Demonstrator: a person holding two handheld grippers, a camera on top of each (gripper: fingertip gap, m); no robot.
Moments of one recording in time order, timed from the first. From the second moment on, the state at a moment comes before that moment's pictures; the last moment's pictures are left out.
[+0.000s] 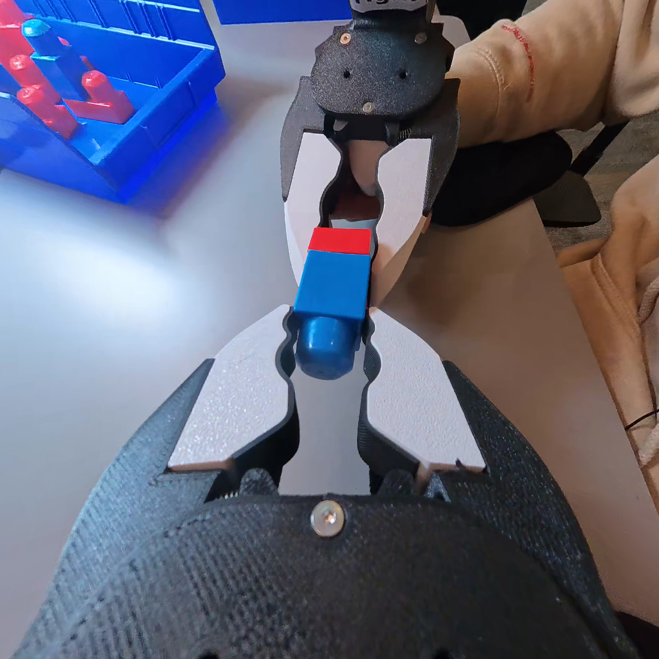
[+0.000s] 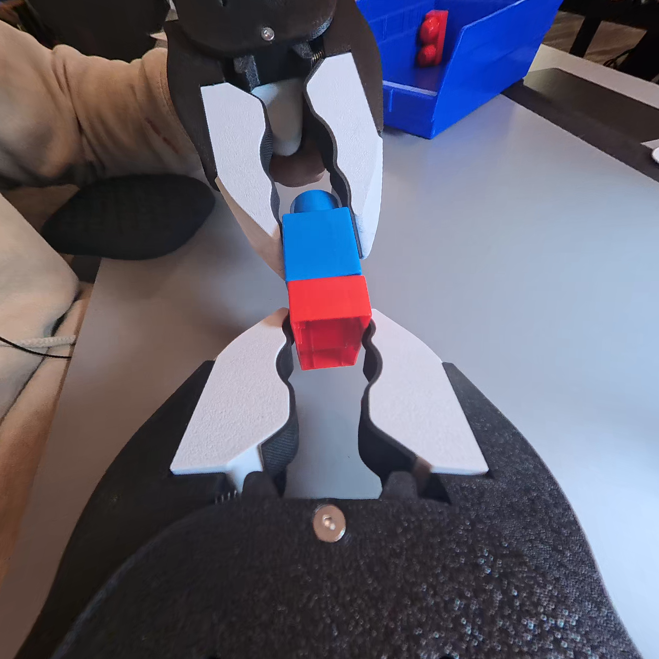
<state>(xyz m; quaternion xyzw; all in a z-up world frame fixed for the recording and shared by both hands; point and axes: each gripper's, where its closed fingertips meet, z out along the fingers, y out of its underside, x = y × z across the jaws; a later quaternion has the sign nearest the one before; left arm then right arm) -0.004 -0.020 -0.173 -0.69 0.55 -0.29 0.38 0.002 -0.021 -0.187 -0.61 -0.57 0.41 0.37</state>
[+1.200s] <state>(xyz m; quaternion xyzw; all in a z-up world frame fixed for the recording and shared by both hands) -0.027 -0.013 -0.179 -0.67 0.51 -0.35 0.40 0.009 -0.001 -0.177 -0.60 -0.56 0.37 0.42</state>
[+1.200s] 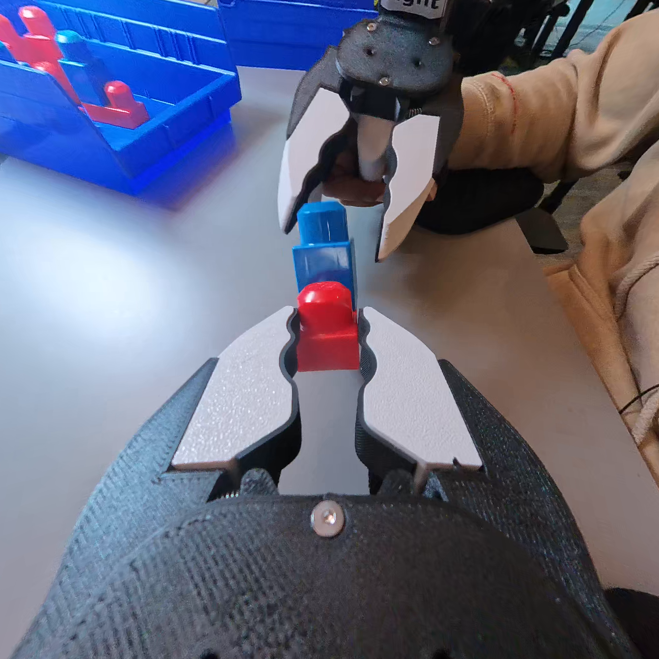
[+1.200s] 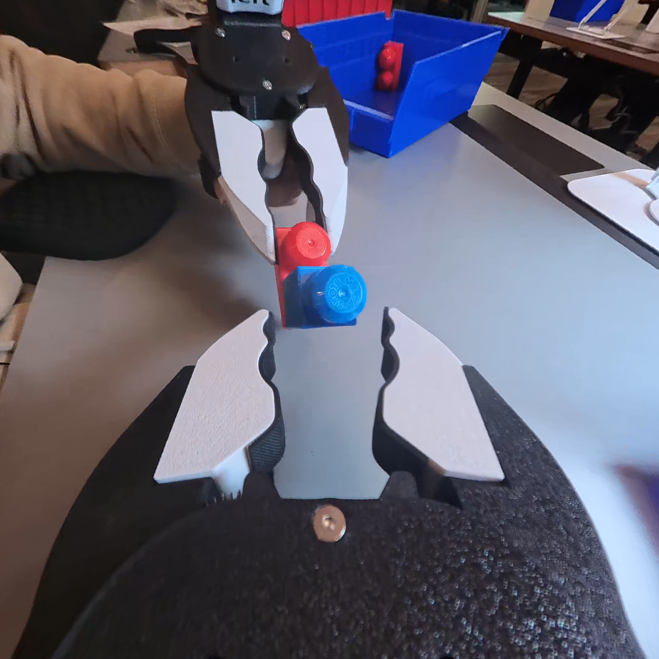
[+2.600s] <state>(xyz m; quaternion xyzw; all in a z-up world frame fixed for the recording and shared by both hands) -0.139 0.038 -0.154 -0.73 0.26 -0.28 0.56 0.259 0.325 -0.169 -0.92 -0.16 -0.18 0.31</state>
